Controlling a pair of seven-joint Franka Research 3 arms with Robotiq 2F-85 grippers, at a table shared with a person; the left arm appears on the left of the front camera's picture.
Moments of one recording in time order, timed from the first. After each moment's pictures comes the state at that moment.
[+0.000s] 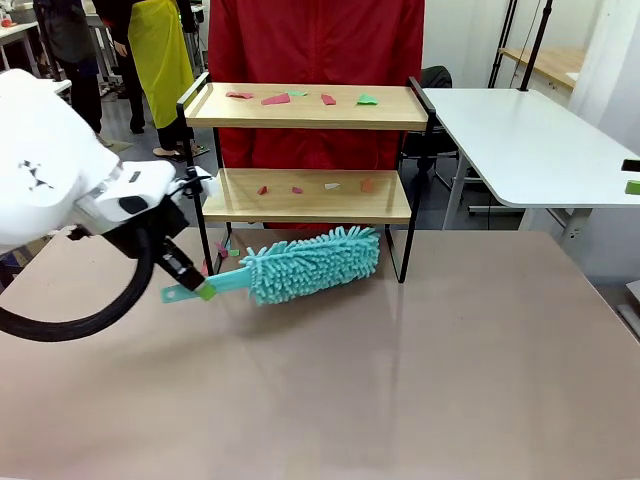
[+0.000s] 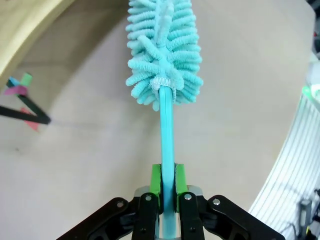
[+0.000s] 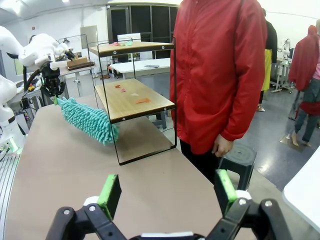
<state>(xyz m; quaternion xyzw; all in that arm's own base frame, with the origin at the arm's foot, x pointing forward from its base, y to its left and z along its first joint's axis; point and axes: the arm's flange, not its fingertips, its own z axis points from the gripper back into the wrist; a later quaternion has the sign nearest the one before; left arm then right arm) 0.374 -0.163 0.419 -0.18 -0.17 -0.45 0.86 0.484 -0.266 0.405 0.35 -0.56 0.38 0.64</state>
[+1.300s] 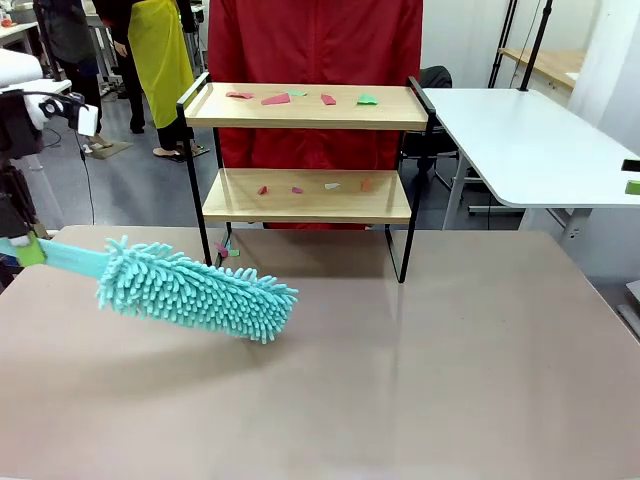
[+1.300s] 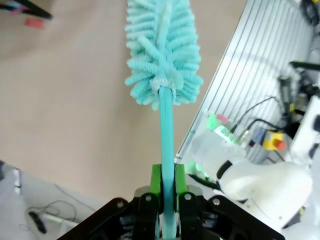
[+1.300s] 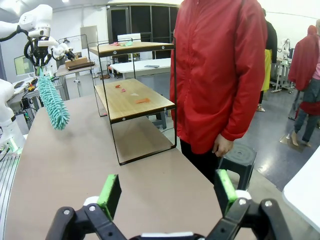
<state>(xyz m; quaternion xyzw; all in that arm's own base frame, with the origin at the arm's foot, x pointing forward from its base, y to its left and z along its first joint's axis) 0.338 -0.060 0.571 -0.10 0.04 -0.54 0.84 0.484 -0.266 0.405 0.35 -0.56 0.38 0.64</state>
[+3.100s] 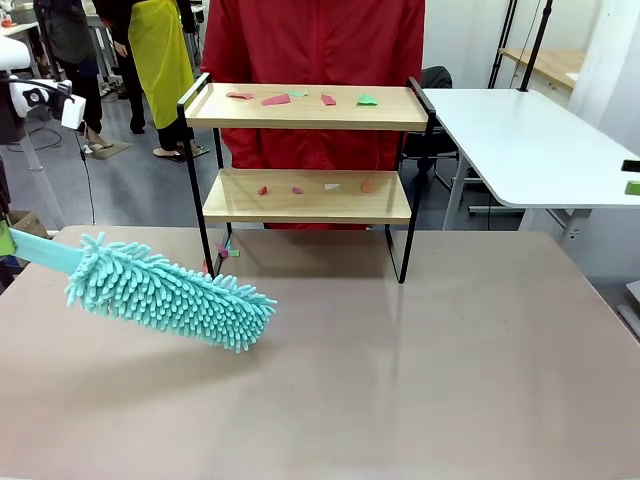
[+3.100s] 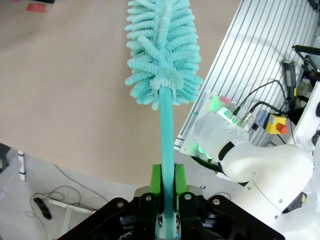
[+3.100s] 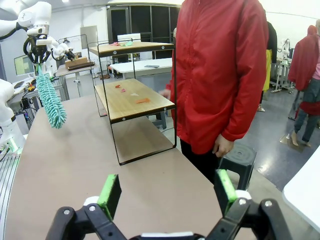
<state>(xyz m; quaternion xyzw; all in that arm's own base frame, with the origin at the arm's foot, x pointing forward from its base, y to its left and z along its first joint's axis) 0.333 -0.058 0.584 -0.07 0.07 -0.55 0.83 0.484 -0.266 0.405 0.35 -0.56 0.38 0.64</state>
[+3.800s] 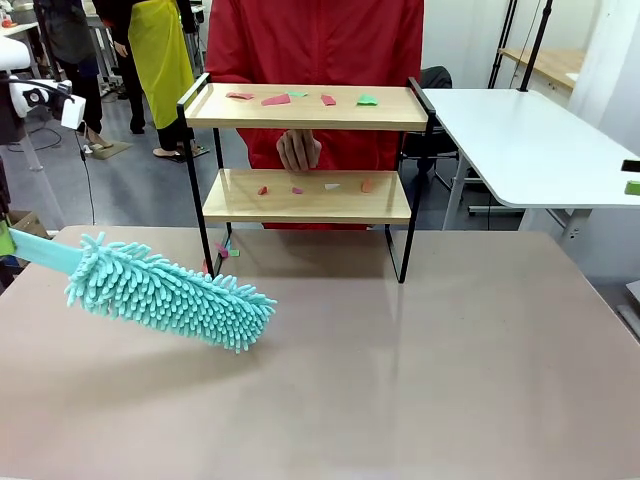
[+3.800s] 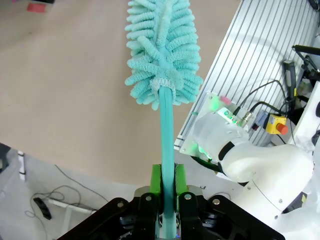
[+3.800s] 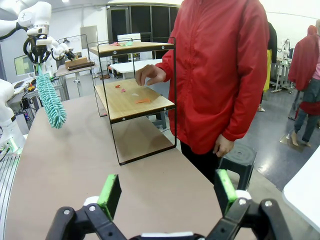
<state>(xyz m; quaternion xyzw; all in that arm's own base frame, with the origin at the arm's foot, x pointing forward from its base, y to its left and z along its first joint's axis) 0.333 -0.058 0.584 -0.07 0.07 -0.55 0.83 0.484 -0.266 0.405 0.35 -0.56 0.38 0.64</state>
